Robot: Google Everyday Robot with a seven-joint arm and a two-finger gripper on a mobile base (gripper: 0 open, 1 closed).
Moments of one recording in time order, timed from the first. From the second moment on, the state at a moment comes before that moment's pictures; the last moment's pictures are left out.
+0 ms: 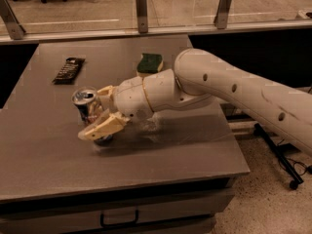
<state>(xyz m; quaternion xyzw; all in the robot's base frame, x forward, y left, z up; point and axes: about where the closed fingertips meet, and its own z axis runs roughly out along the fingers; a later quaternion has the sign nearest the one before) 0.469 0.150 0.871 -0.64 0.49 0.40 0.43</state>
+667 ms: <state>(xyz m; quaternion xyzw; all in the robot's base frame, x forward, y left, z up) 0.481 0.155 0.910 -0.69 0.50 0.33 0.40</state>
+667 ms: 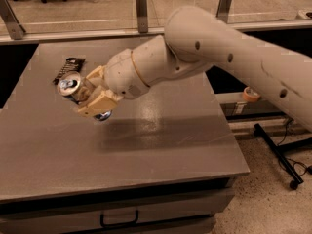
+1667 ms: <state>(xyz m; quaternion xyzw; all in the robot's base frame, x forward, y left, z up) 0.493 0.131 0.885 -0.80 0.57 0.15 0.13</state>
